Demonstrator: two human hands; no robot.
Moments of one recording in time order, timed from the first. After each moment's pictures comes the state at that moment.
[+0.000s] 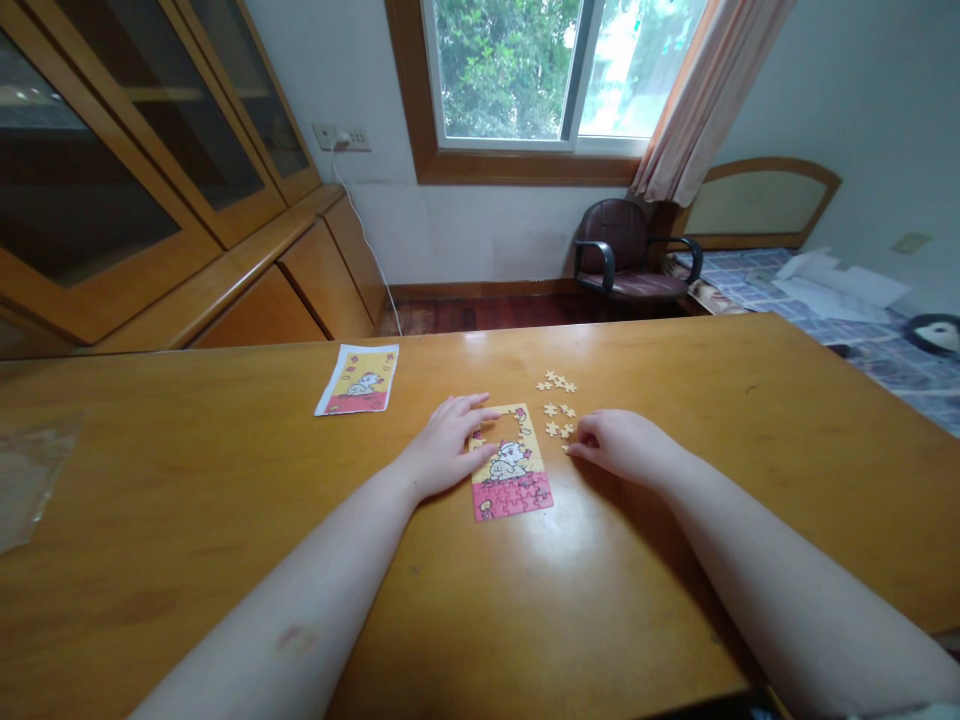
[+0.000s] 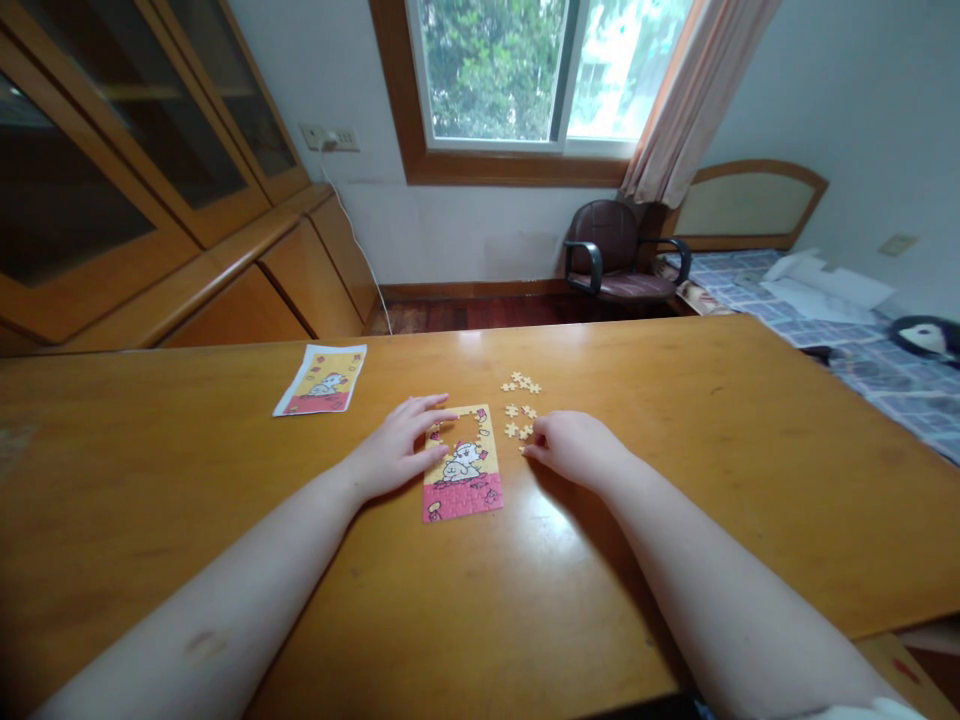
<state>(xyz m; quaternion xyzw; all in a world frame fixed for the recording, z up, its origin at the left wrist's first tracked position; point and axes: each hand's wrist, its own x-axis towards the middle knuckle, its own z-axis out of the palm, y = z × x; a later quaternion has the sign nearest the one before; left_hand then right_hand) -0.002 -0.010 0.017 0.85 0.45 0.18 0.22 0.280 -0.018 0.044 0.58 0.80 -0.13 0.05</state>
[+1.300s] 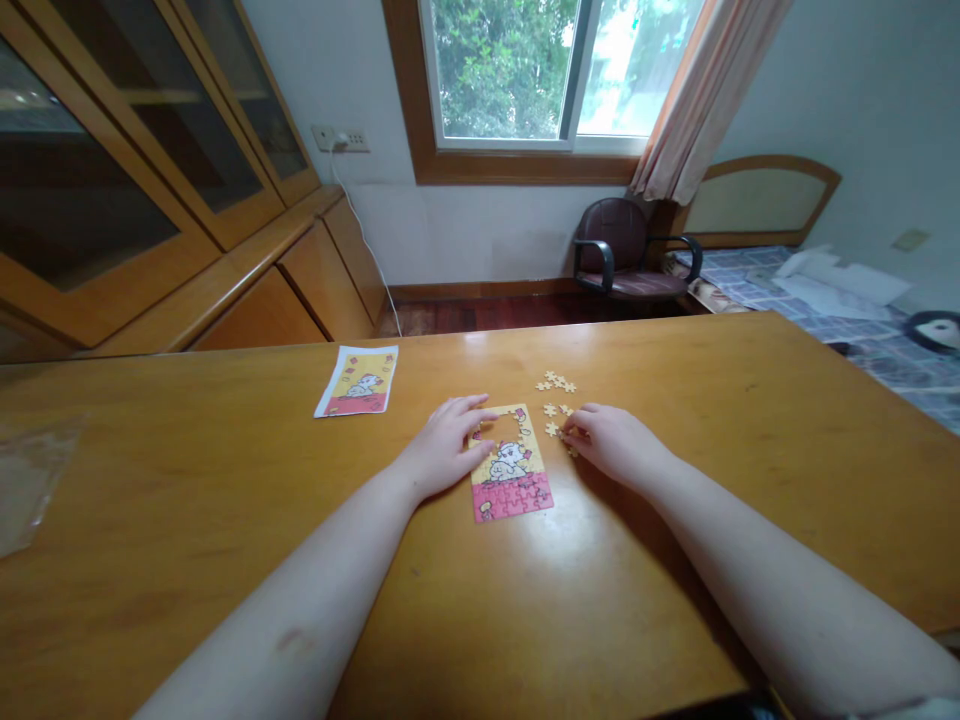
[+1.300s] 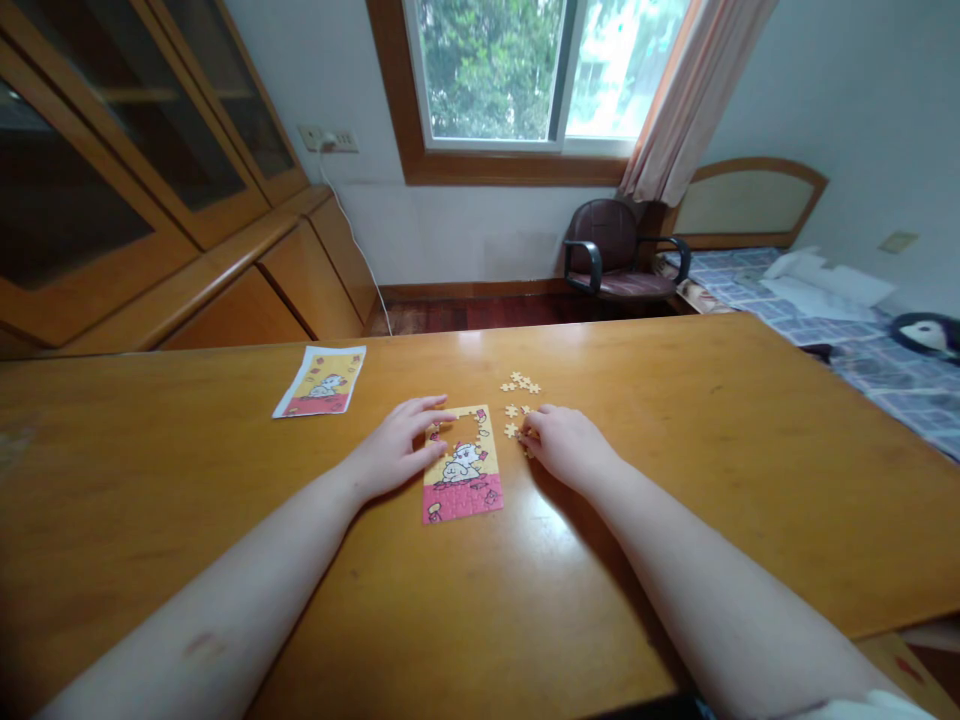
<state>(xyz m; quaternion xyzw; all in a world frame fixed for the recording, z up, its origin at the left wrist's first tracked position) -0.001 -0.008 0.014 0.85 0.45 0.20 0.21 0.271 -0.020 0.034 0.58 0.81 -0.09 -0.01</state>
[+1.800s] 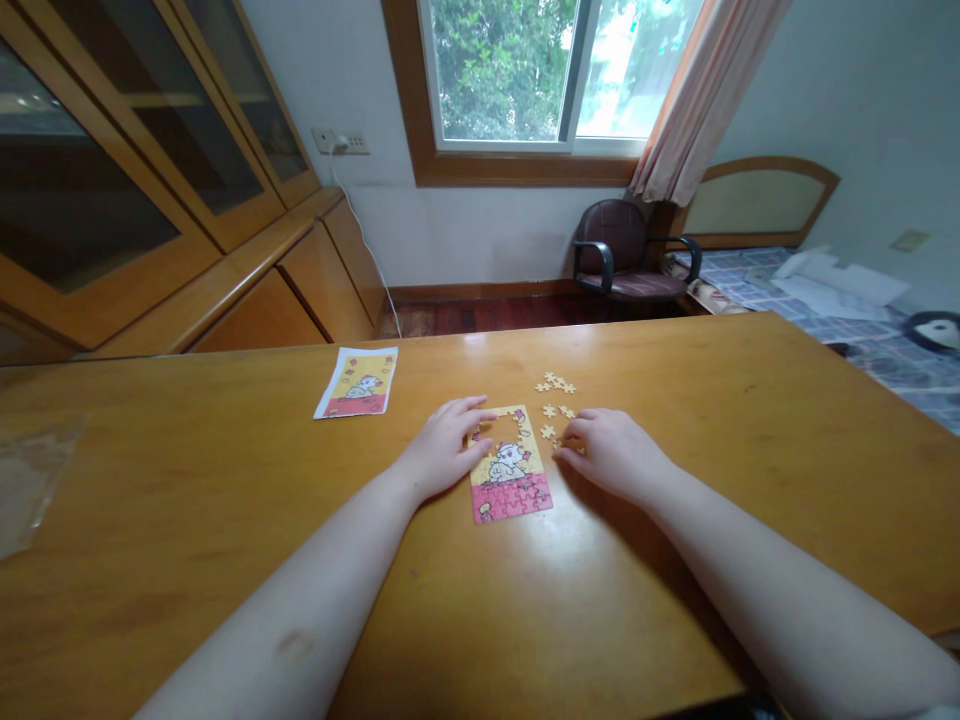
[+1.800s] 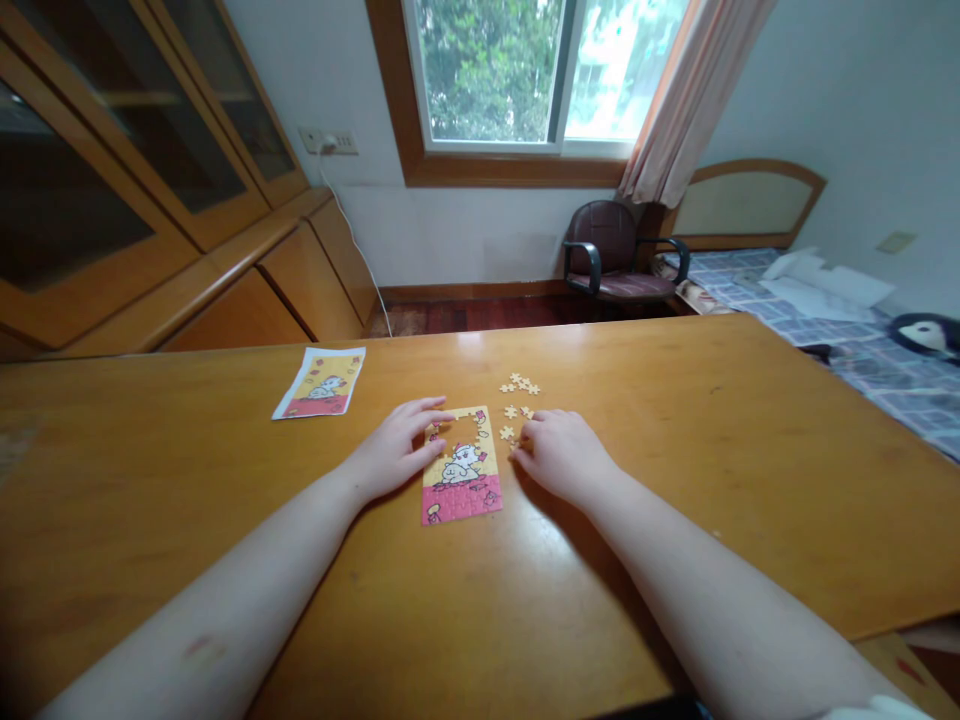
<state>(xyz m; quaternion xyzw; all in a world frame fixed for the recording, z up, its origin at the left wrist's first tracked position) -0.002 -0.008 0.011 0.84 0.46 0.21 0.21 0.261 -0.031 0.044 0.56 0.82 -0.08 -0.01</state>
